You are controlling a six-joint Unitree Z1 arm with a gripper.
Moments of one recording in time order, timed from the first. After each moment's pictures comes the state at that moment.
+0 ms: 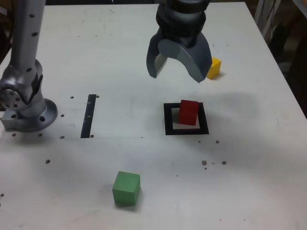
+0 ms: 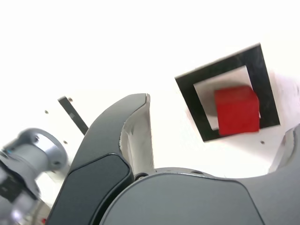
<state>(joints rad) -0.02 1.99 -1.69 1.43 0.18 0.39</state>
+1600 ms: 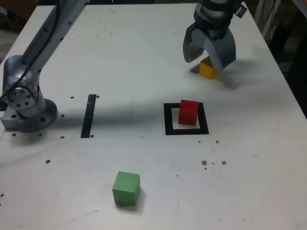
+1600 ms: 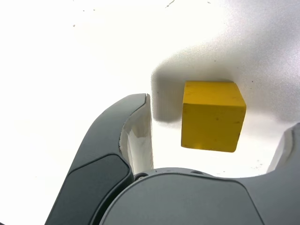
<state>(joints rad) 0.29 2.33 -2.02 1.32 0.20 1.06</state>
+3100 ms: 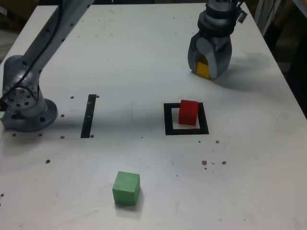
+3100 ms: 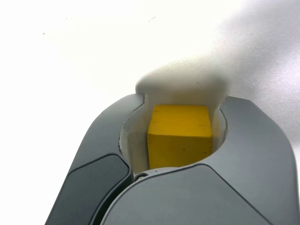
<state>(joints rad) 0.29 2.36 -2.00 1.24 0.16 0.98</state>
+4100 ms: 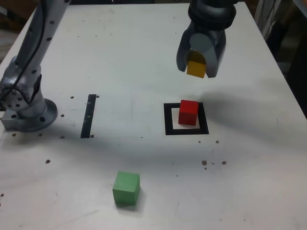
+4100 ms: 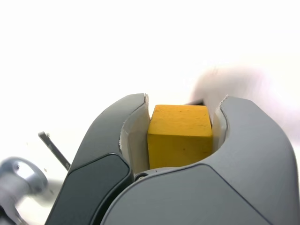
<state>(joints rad) 0.01 2.15 -1.96 1.50 0.19 0.35</state>
